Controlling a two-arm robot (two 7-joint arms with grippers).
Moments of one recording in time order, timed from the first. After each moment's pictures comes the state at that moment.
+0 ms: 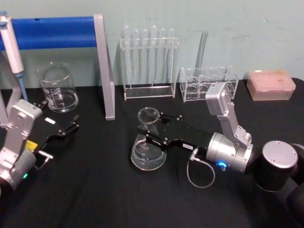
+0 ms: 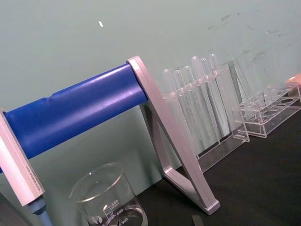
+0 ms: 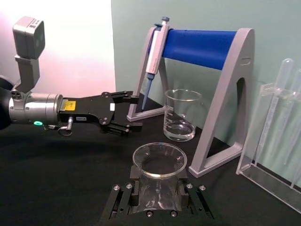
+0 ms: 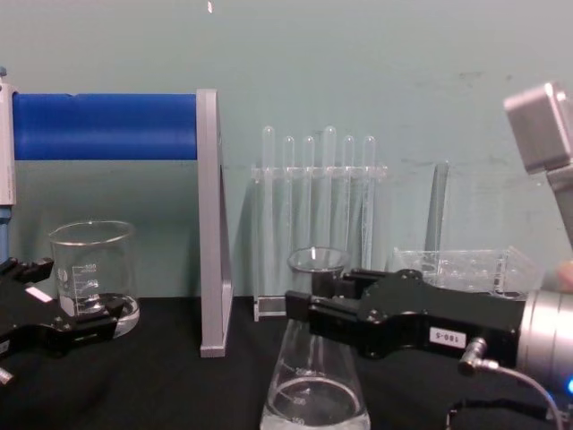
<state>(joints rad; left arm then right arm) -0.20 0.60 0.45 -1.41 -0.25 -0.12 0.03 0.40 0.36 -0.55 -1.28 0.43 -0.10 0.66</state>
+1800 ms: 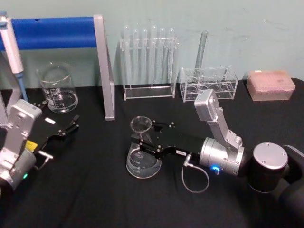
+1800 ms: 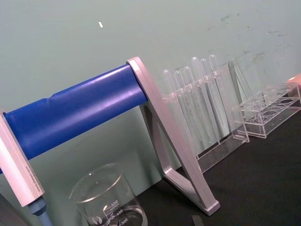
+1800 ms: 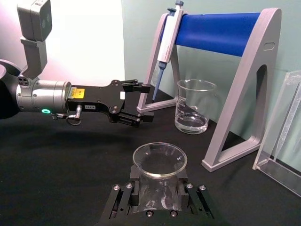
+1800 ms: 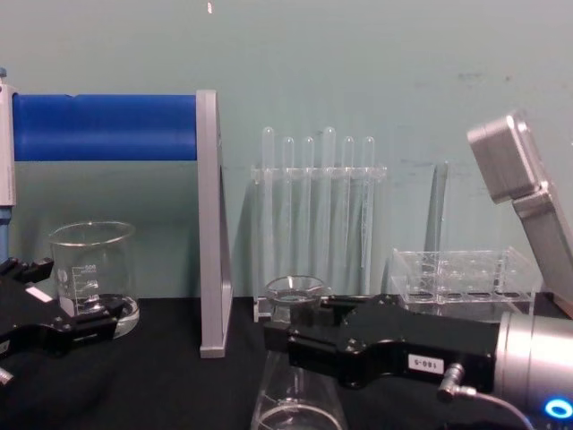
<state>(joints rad) -0.20 0.60 0.45 -1.41 -0.25 -0.12 0.03 0.43 0.34 -0.60 -1.21 0.42 -0.11 0.69</state>
